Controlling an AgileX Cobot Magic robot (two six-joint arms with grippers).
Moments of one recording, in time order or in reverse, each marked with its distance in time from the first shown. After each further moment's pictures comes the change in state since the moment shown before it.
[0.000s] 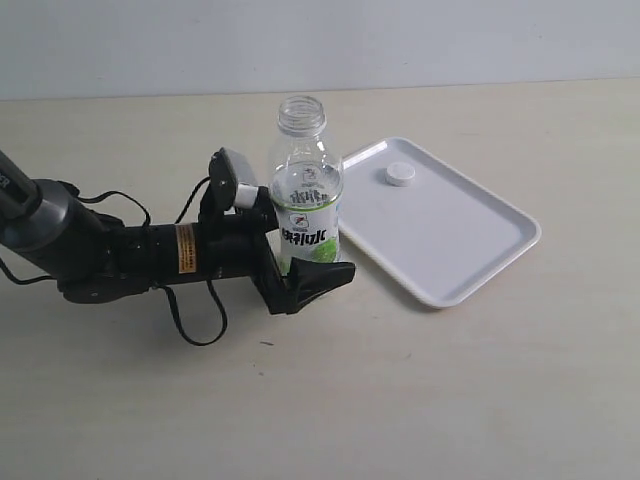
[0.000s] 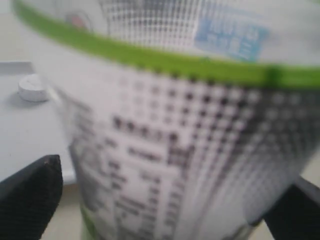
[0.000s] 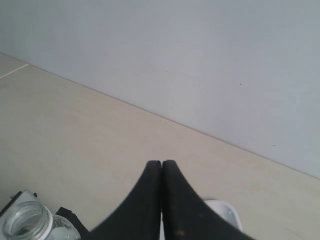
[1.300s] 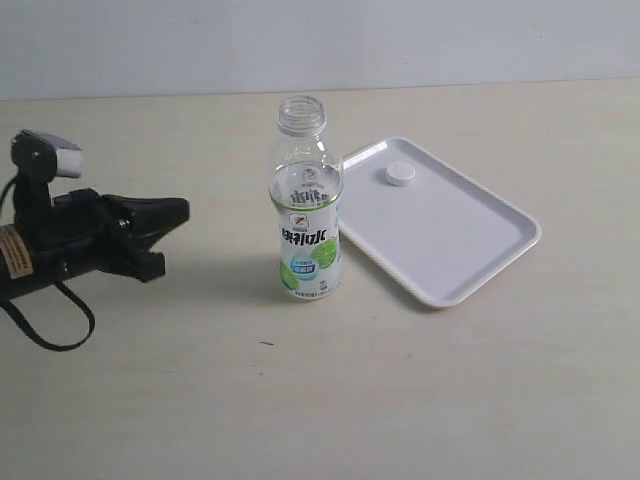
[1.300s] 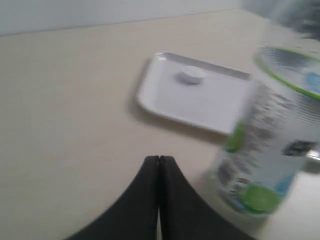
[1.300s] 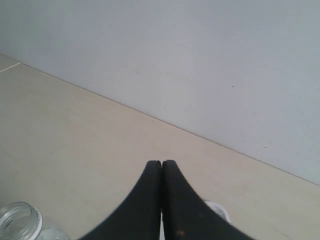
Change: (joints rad) left arm 0.256 -0.443 0.477 -0.273 0.134 -0.019; right arm 0.000 0.000 0.000 -0.015 -0.019 -0.008
